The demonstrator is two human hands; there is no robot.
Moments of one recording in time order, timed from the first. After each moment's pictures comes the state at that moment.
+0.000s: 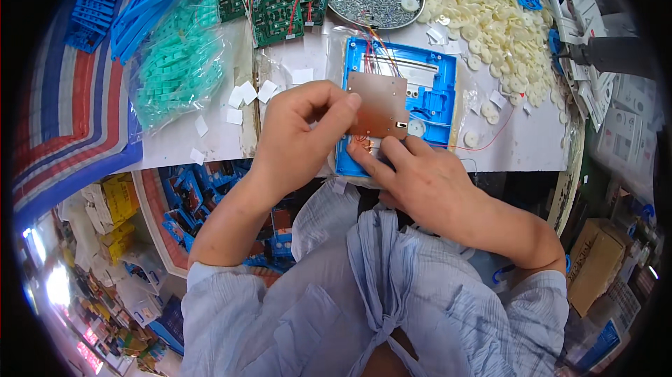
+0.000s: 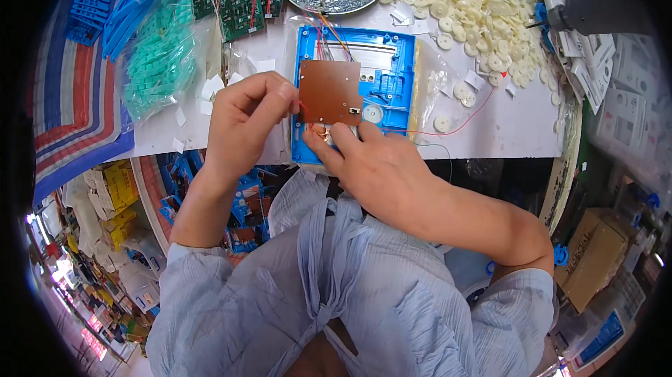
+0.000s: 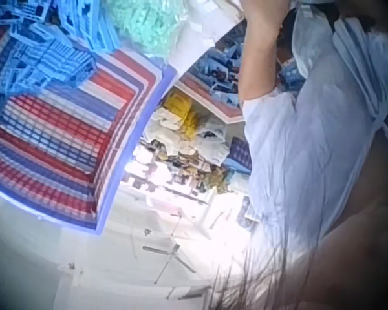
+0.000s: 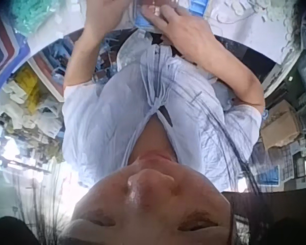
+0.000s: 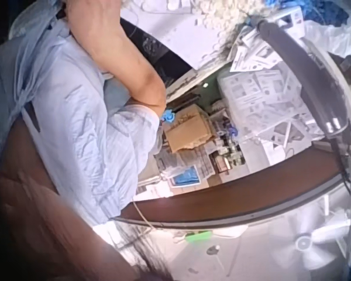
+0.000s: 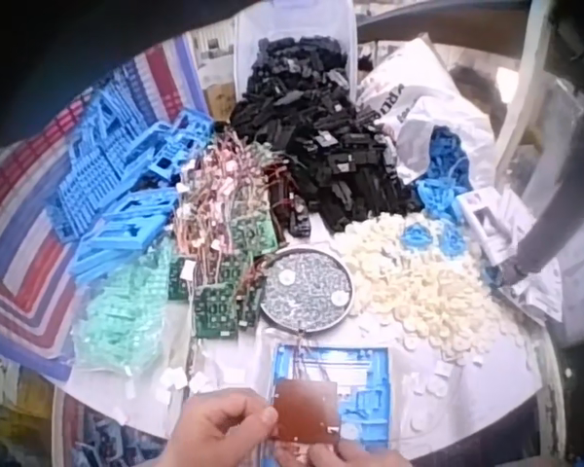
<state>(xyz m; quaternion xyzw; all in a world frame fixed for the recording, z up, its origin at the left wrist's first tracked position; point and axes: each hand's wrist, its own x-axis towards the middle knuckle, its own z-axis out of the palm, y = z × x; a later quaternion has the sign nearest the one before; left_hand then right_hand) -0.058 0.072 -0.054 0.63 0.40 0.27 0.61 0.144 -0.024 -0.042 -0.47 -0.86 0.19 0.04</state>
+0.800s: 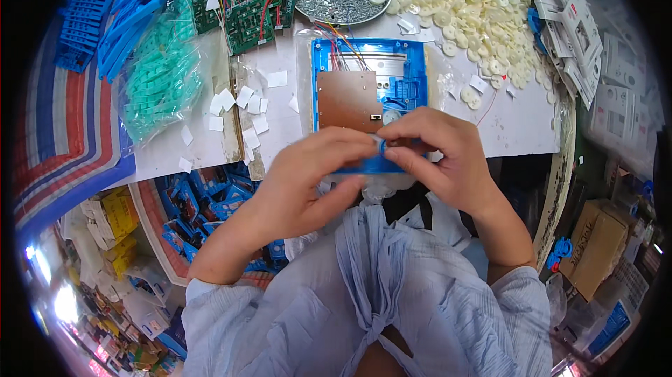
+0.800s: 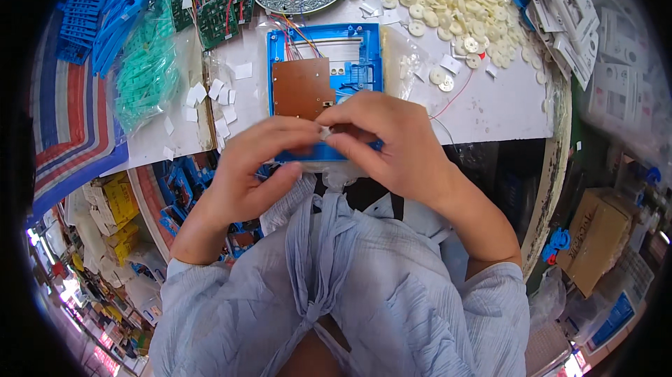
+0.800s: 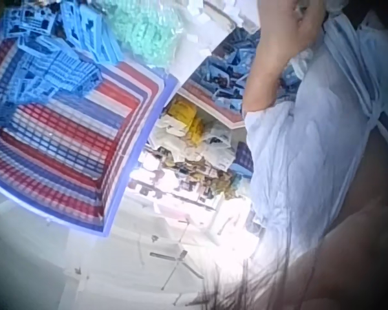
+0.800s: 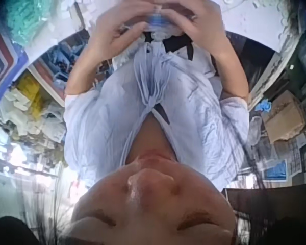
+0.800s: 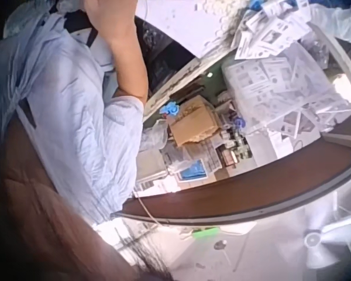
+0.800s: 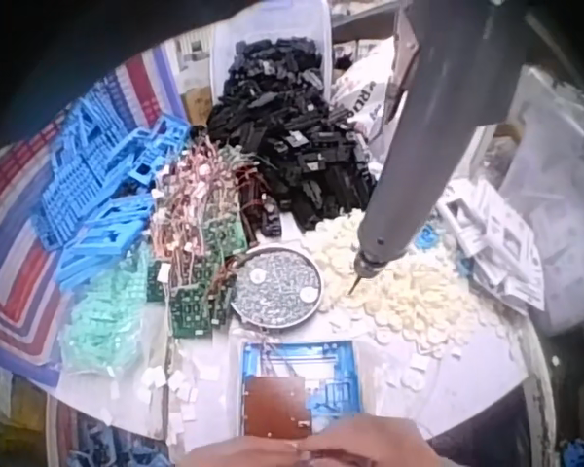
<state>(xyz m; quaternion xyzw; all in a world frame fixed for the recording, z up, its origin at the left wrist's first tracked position) -0.054 0.035 -0.041 0.78 0.25 0.21 0.53 0.182 -0.027 -0.045 -0.52 -0.64 0.40 0.39</state>
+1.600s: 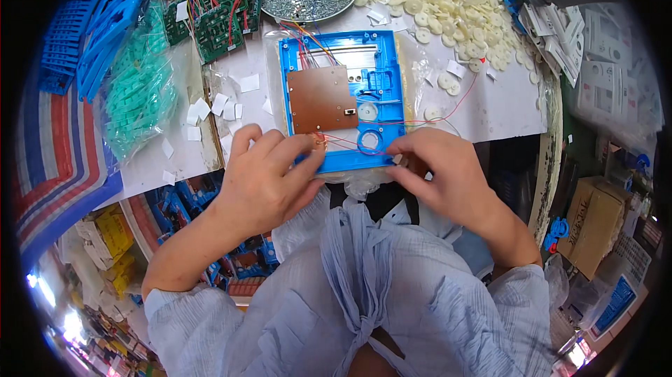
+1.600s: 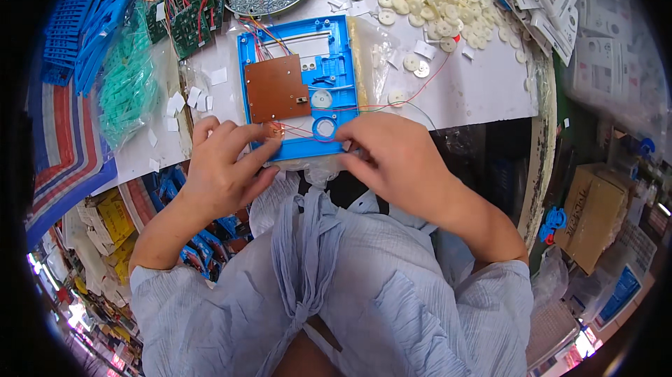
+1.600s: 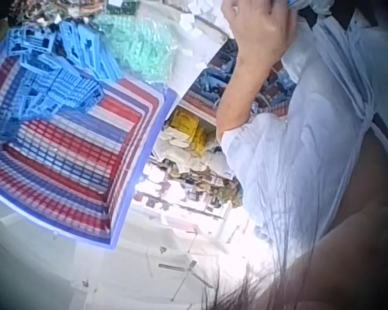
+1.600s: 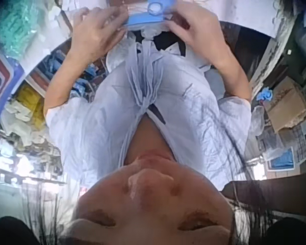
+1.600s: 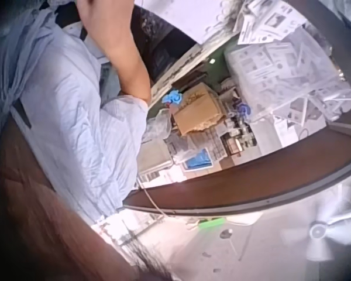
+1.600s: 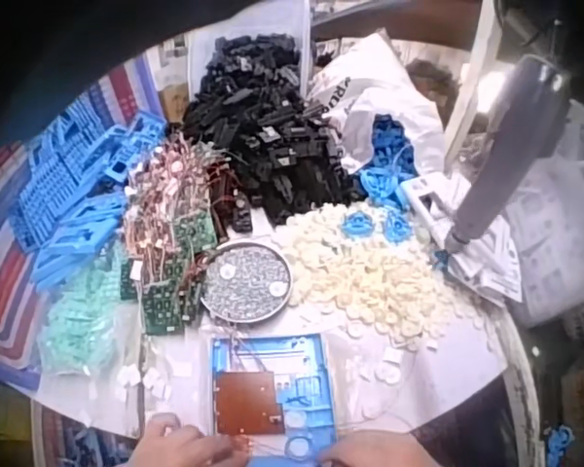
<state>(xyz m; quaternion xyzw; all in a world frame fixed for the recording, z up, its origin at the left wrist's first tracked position) -0.073 0.041 -0.049 0.96 0.18 0.10 0.17 0.195 -0.065 -0.045 -0.59 -0.68 0.31 0.30</state>
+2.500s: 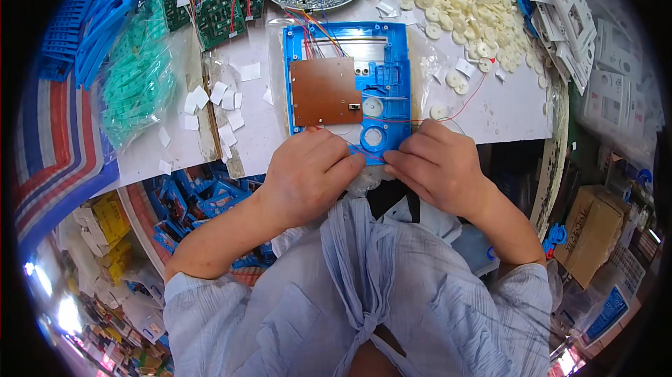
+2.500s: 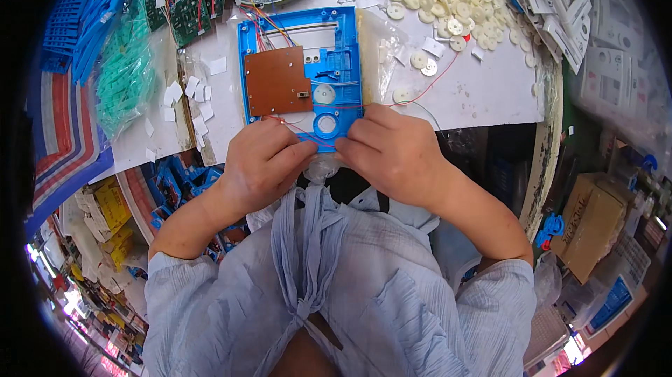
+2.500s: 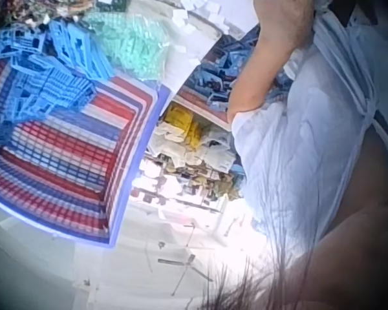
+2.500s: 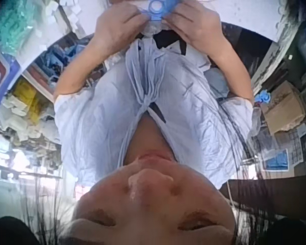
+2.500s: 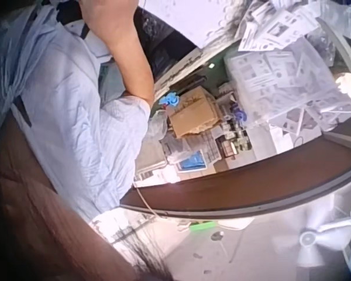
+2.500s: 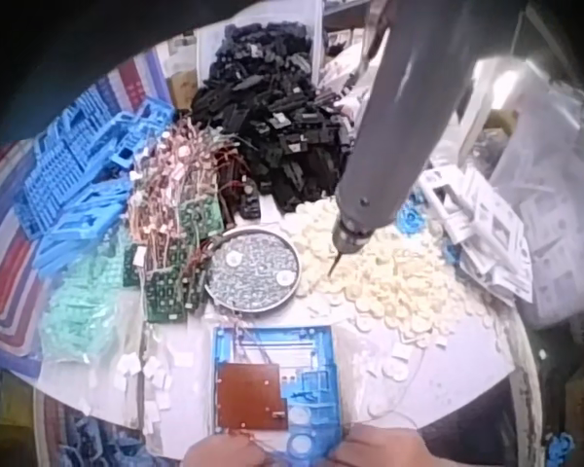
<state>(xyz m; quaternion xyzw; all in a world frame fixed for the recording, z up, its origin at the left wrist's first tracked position) -0.035 0.019 -0.088 0.92 0.17 0.24 0.24 0.204 -0.056 -0.068 -0.46 -0.82 0.14 0.29</state>
